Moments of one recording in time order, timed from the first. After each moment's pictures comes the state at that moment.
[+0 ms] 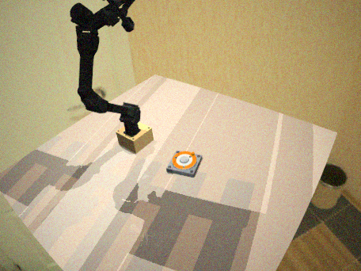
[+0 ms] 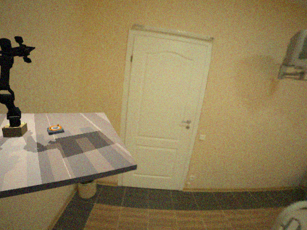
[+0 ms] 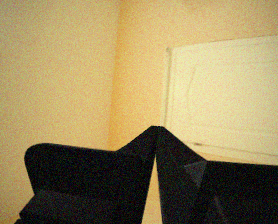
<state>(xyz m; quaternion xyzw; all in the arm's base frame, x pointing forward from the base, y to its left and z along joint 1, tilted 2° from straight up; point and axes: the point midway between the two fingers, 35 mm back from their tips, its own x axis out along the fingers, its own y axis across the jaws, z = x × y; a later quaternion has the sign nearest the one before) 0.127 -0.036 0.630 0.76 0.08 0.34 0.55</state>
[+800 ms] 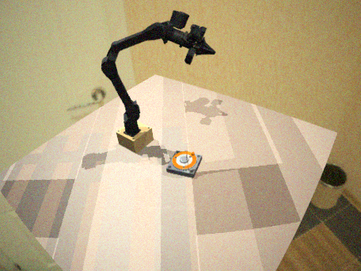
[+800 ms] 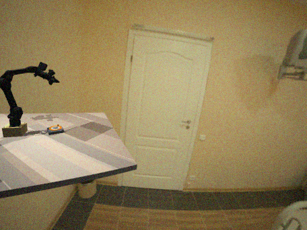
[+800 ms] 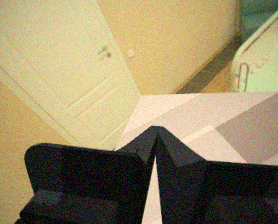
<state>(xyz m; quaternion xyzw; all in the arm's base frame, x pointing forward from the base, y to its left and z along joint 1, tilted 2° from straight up) 0.289 0.209 0.398 0.18 0.22 0.13 0.95</state>
